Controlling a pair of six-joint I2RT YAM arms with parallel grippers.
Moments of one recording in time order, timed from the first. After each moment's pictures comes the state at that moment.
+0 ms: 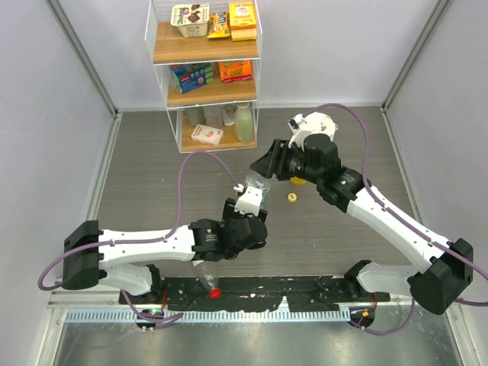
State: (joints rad) left arm -1.34 1.33 0.94 -0.45 -0.78 -0.65; right arm 0.64 1.20 1.07 -0.19 -0.21 0.63
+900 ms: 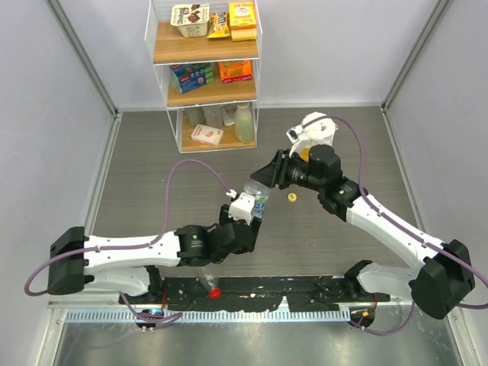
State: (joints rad) left arm -1.34 1.23 0.82 -0.35 -0.66 -0.63; right arm 0.61 1.18 0.90 0.03 -0.35 0.61
